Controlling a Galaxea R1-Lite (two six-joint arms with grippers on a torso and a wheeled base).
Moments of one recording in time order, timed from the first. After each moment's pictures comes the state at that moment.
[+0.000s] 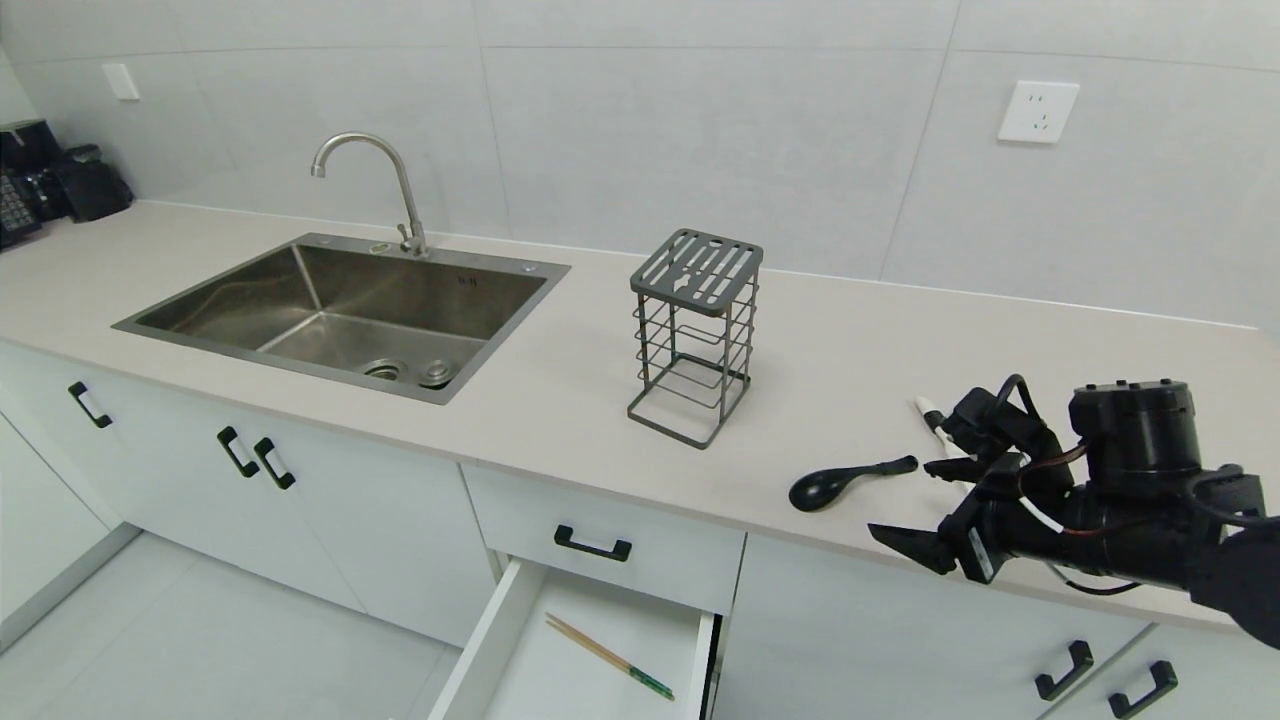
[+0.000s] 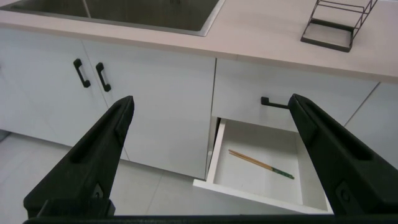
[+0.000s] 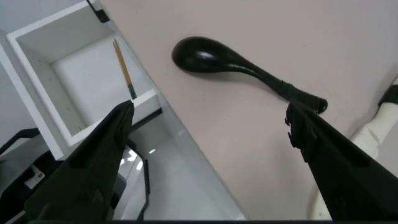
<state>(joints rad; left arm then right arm) 0.00 0.00 0.00 0.00 -0.05 -0.01 0.21 1.78 -0.50 -0.62 0.31 -0.38</state>
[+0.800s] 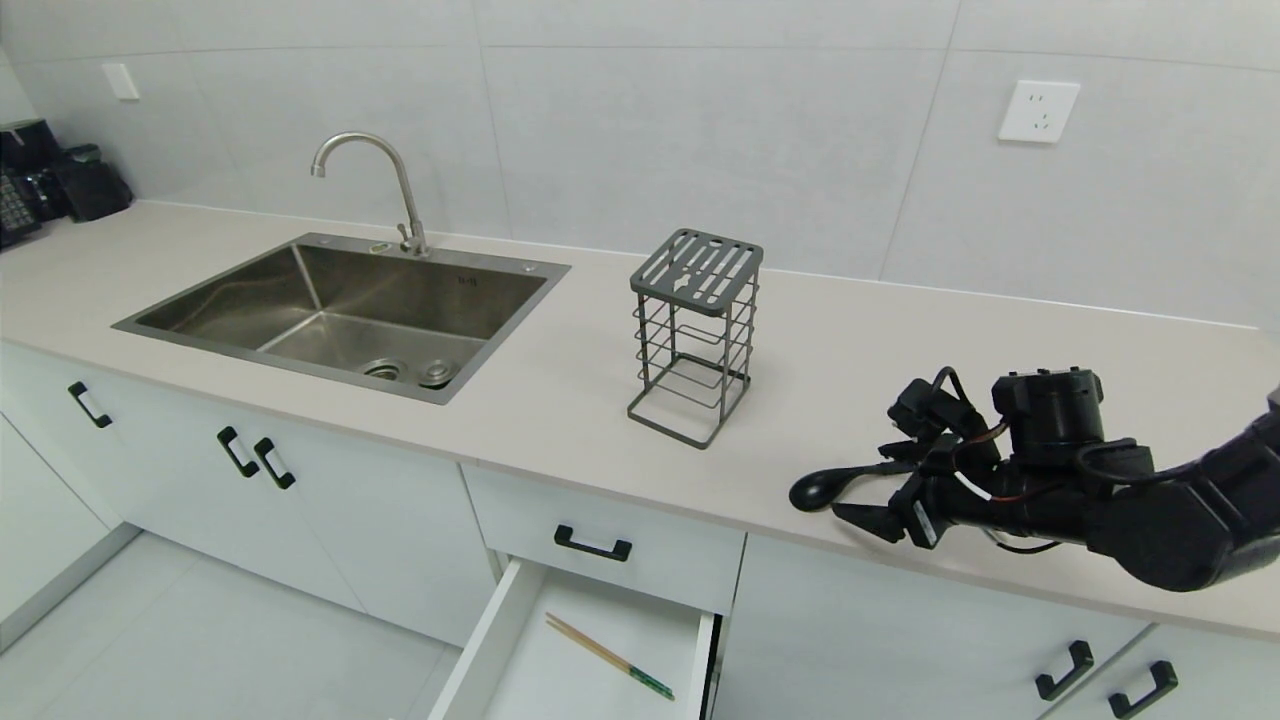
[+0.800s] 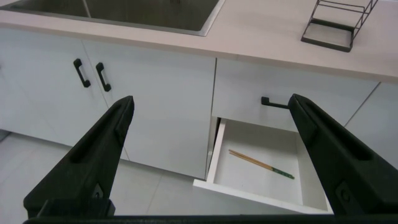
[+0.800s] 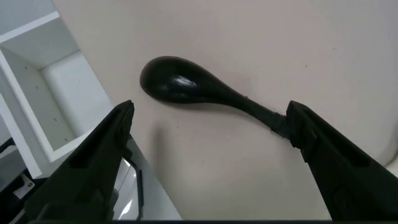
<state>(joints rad) 0.00 0.00 0.00 0.00 -0.05 -0.01 0.20 1.99 -0.66 -0.67 0.36 -0.43</state>
